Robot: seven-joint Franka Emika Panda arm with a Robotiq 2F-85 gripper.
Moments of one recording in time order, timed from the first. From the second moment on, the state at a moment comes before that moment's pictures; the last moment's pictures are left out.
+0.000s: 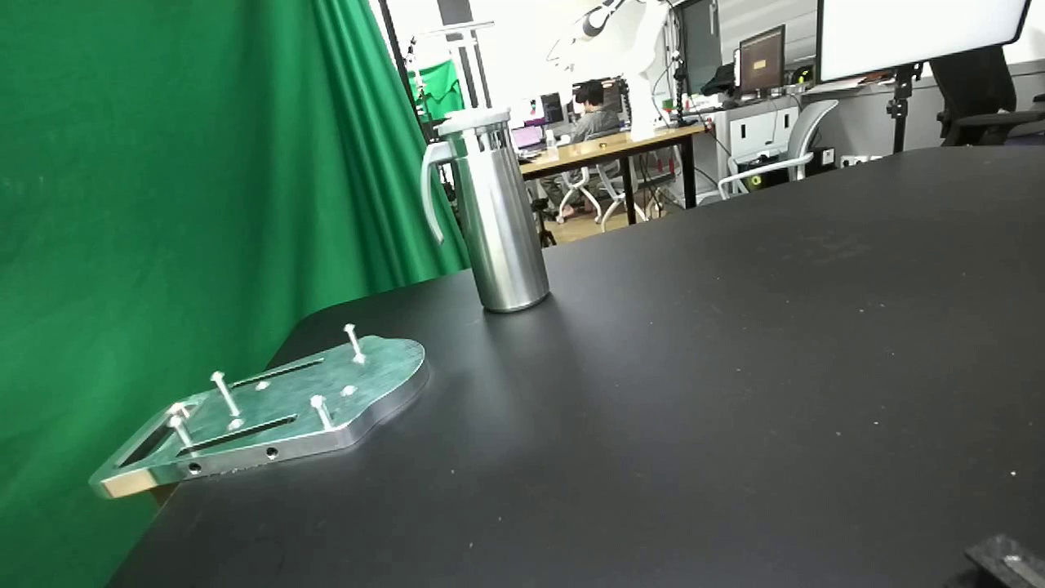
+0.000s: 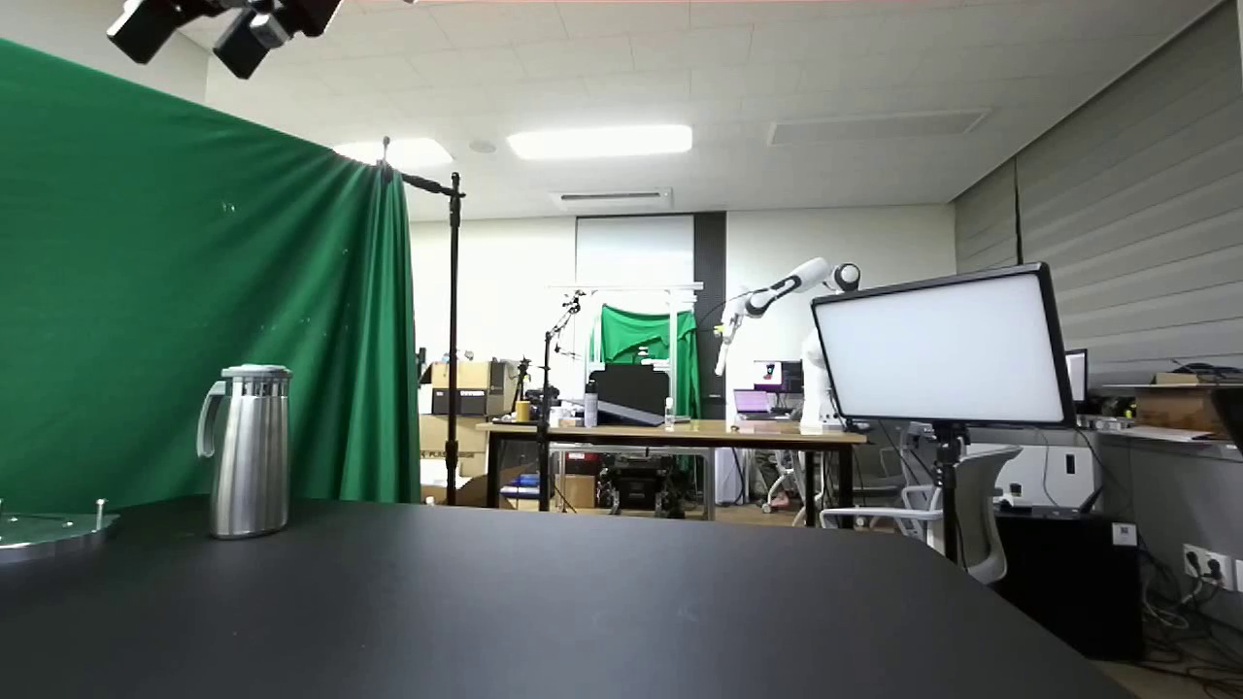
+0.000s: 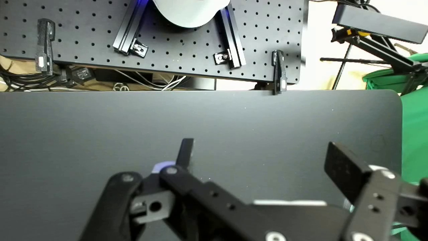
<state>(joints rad) 0.01 -0.59 -0.15 -2.33 0.12 1.41 -0.19</state>
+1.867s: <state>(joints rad) 0.13 0.27 0.10 -1.64 0.16 1.72 -0.12</state>
